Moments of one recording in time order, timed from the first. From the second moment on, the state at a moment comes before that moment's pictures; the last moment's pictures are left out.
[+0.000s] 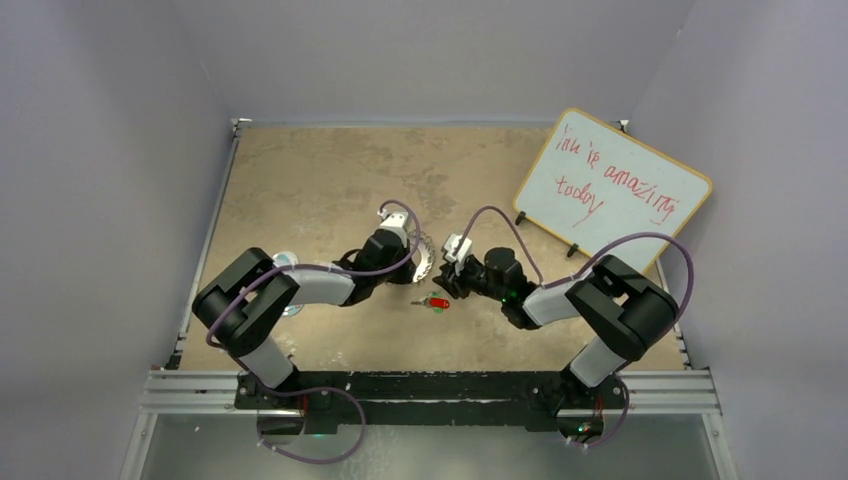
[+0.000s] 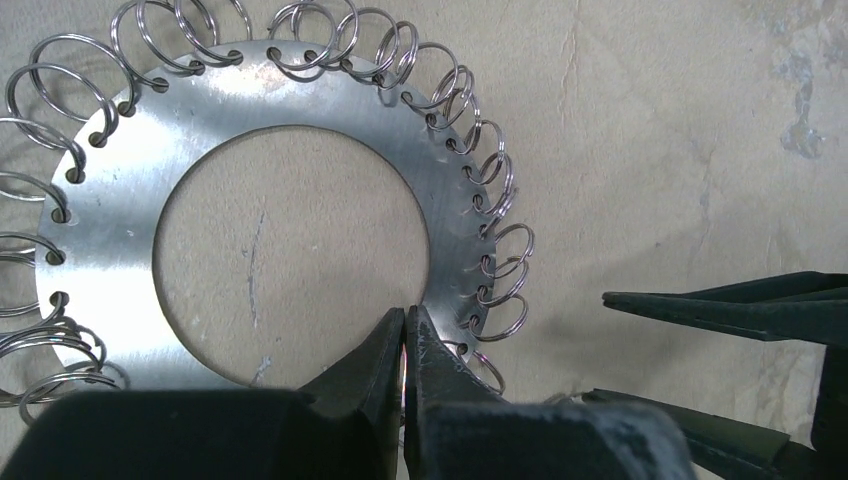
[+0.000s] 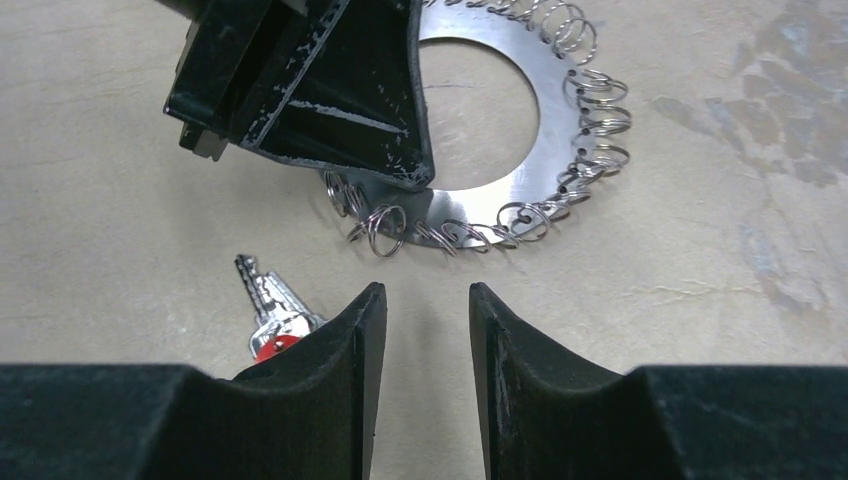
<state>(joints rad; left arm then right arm) -0.73 1.65 0.64 0.35 -0.10 -0.52 0.72 1.60 0.39 0.87 -0.29 -0.13</state>
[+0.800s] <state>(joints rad) -0.73 1.36 0.54 0.29 -0.11 -0.52 0.80 1.71 0.48 0.88 -0.30 -0.23</state>
